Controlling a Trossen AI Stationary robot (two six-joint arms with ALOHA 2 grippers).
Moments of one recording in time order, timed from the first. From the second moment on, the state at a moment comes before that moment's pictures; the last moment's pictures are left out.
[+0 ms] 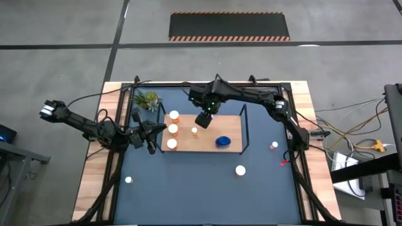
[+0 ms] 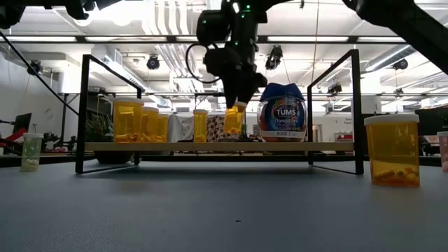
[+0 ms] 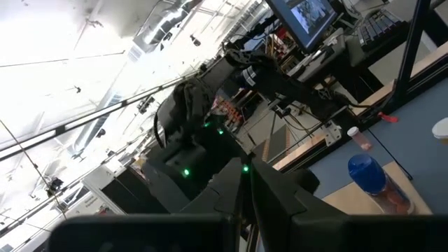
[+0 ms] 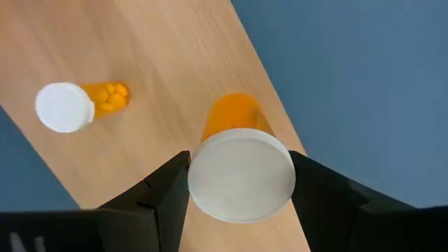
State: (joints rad) left arm -0.35 0.67 0.37 0.57 -0.58 0.90; right arm -0.26 2.23 2.19 -1.36 -0.04 0.26
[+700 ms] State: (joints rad) left arm -0.35 0.67 0.37 0.57 -0.58 0.90; right arm -0.23 2.27 2.19 -1.37 -0.11 0.24
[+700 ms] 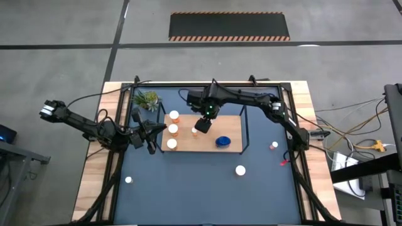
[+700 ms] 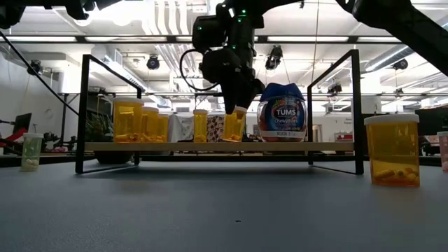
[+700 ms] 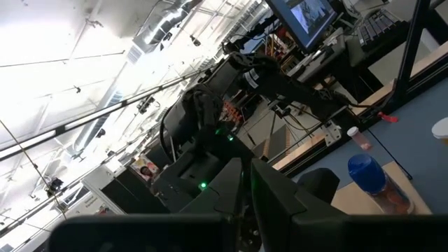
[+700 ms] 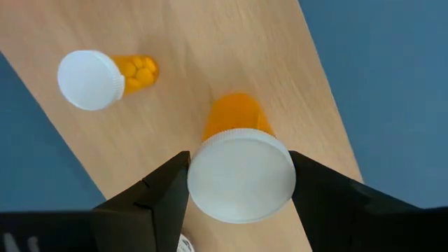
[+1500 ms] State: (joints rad) left arm -0.35 0.67 0.37 0.57 -0.58 0.90; right arm -0.22 2.18 2.19 -1.38 -0.10 0.28
